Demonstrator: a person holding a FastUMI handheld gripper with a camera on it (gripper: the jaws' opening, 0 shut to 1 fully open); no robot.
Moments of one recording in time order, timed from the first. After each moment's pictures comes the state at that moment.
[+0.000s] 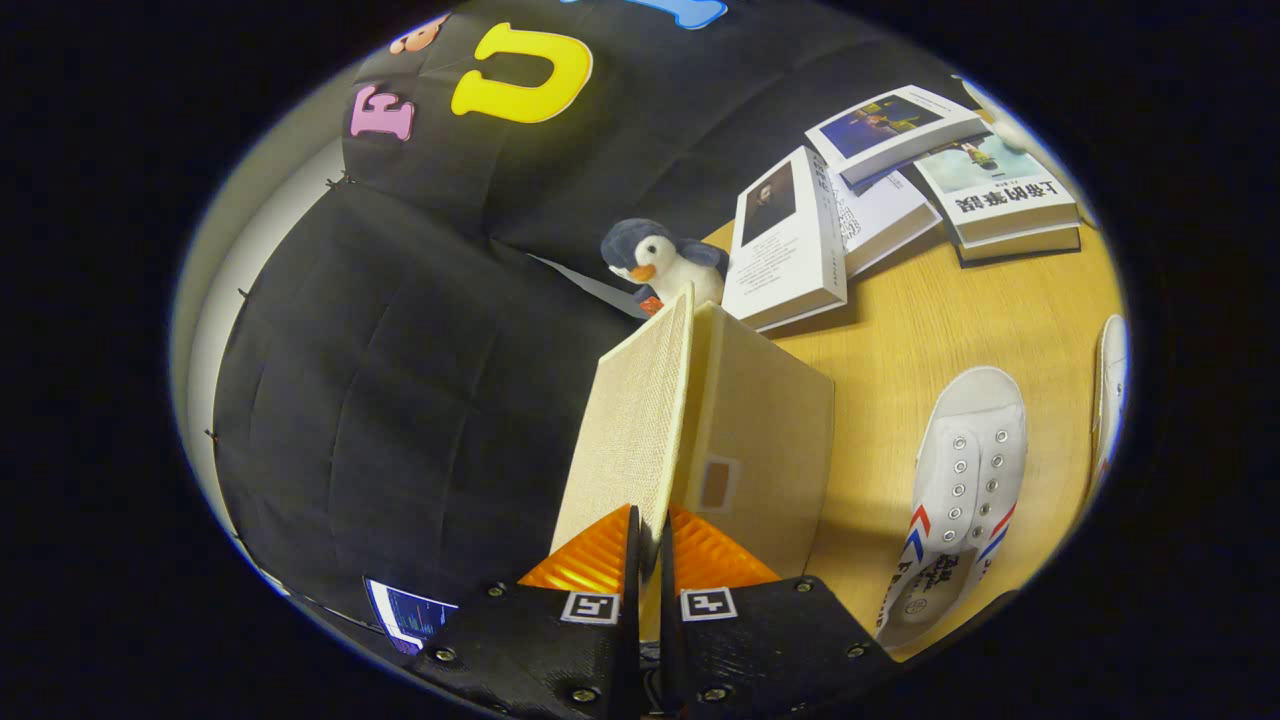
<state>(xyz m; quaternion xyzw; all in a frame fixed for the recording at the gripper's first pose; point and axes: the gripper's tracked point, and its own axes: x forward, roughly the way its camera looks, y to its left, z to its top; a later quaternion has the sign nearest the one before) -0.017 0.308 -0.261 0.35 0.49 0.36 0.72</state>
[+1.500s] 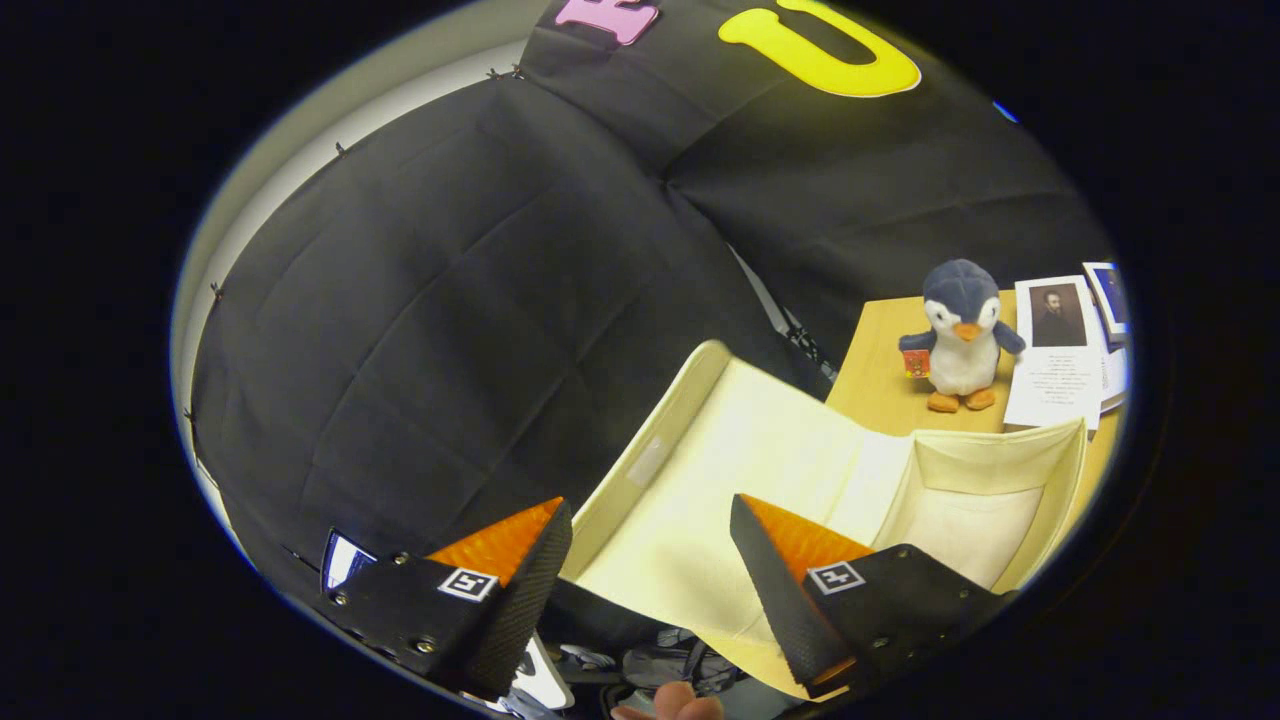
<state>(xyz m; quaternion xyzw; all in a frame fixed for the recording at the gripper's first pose) -0.039 0.568 -0.131 0.21 0.40 0.49 0.75</state>
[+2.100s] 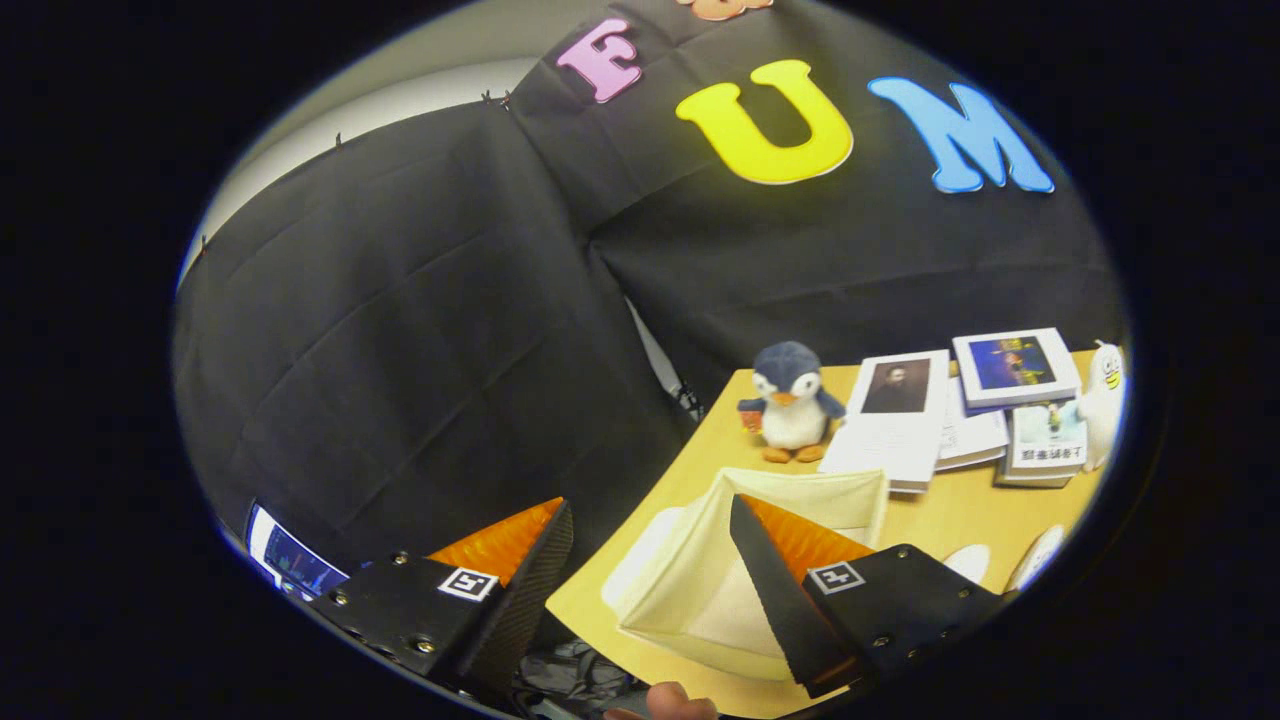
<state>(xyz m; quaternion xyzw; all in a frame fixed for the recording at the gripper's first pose) -0.007 0.394 -0.129 0.14 0.33 0.37 0.86</state>
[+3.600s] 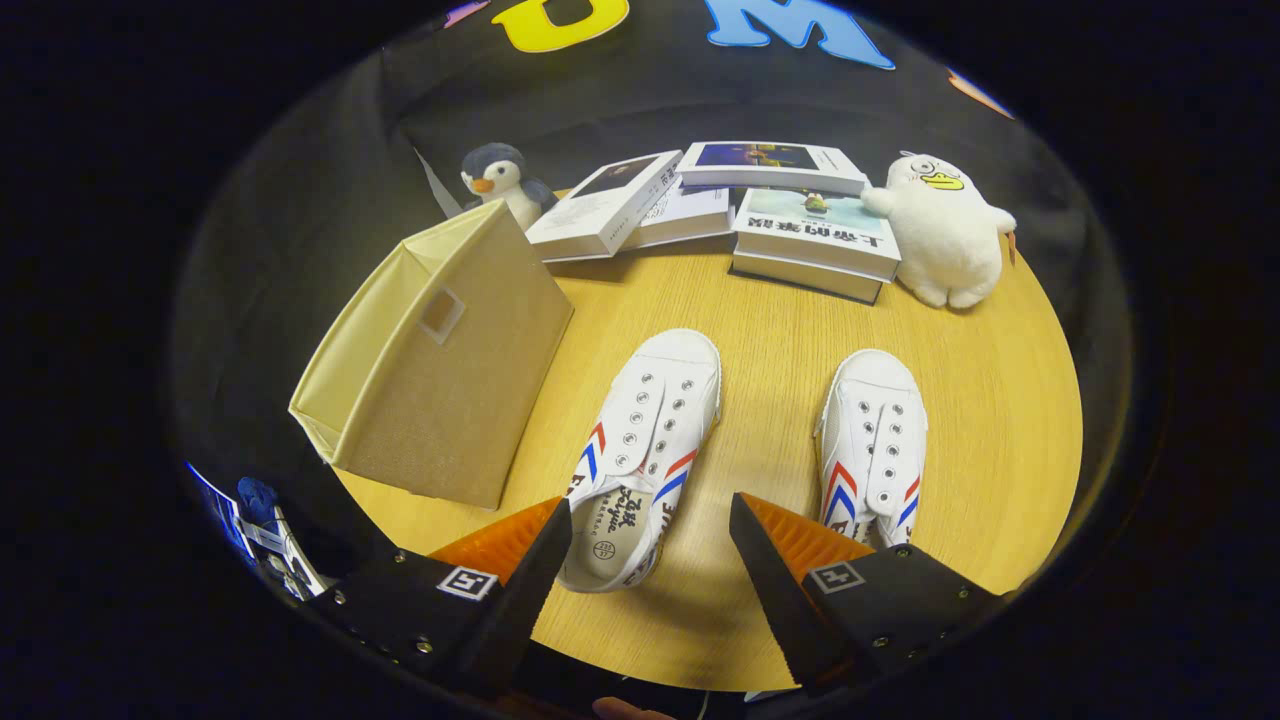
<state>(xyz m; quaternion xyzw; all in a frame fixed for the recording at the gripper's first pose) -0.063 0.140 -0.381 0.01 0.55 0.20 0.81</state>
